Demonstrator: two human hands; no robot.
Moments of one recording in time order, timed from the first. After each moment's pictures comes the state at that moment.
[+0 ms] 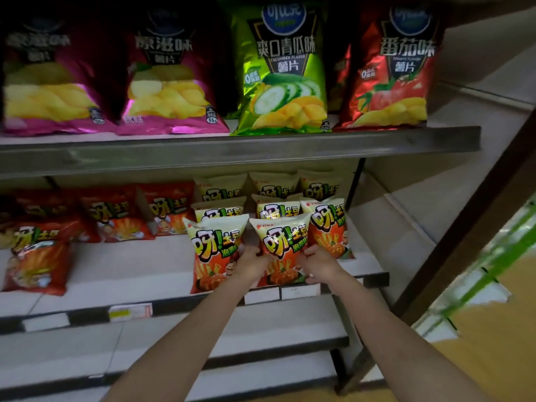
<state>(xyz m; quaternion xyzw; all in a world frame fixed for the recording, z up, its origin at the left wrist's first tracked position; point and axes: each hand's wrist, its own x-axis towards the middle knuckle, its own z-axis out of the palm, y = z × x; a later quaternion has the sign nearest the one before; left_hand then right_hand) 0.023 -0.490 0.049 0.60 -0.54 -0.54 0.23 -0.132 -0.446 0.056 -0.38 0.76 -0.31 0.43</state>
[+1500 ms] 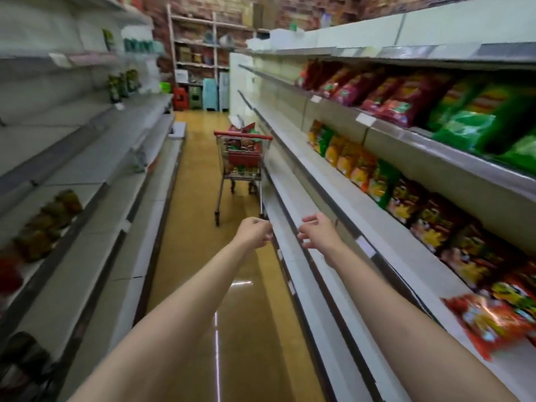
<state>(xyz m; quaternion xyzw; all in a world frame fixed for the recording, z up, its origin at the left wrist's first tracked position) 0.707 -0.171 0.119 0.74 -0.04 -0.18 0.65 0.630 -0.299 0.144 -0.79 0.25 -0.12 0.55</state>
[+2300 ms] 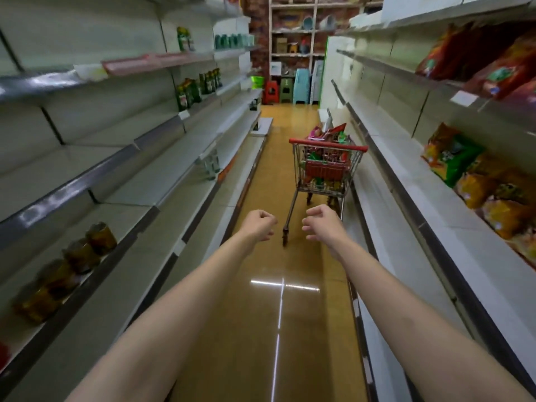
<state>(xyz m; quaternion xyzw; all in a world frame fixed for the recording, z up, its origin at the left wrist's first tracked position) 1.095 -0.194 0.113 0.82 0.07 -0.07 0.57 1.080 -0.351 0.114 -0.80 0.11 0.00 0.59</state>
